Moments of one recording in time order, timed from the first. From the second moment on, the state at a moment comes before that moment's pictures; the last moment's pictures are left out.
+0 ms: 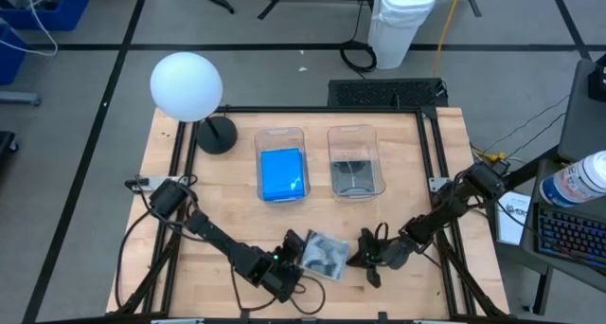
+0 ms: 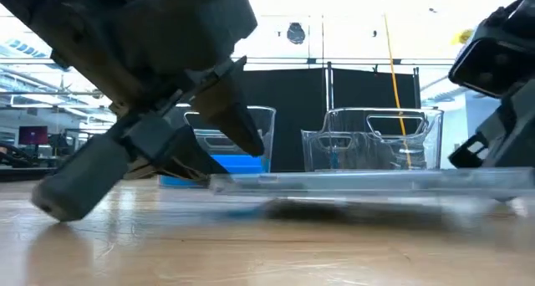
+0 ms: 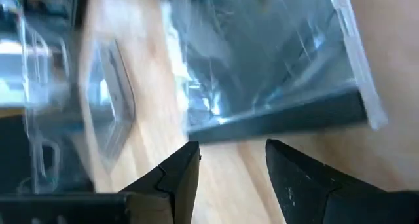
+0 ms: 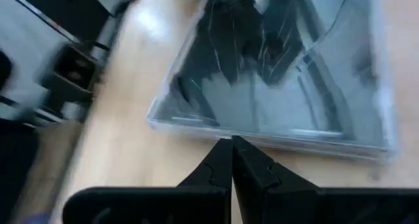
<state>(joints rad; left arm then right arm) -0.61 2.13 1.32 -0.31 -0.80 0.31 0.70 1.79 0.45 0.79 0.34 0.80</state>
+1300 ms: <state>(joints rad) -0.60 2.21 1.38 -0.20 -0.61 0.25 0.53 1.67 0.44 0.47 0.31 0.60</state>
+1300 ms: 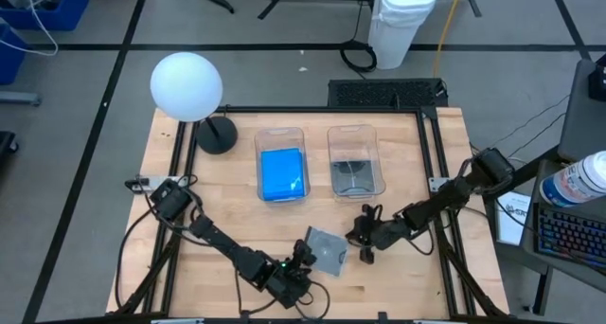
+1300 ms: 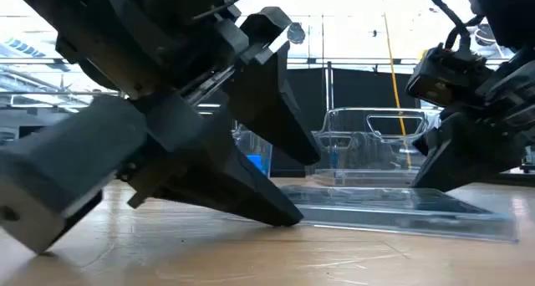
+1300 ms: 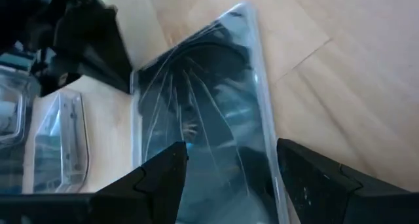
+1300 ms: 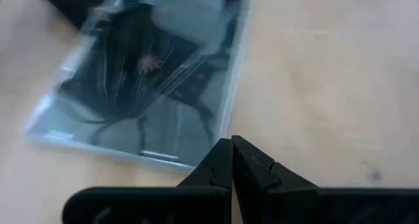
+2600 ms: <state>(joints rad) -0.57 2.22 1.38 -0.22 -0.68 0.43 0.56 1.77 0.44 0.68 0.22 0.59</state>
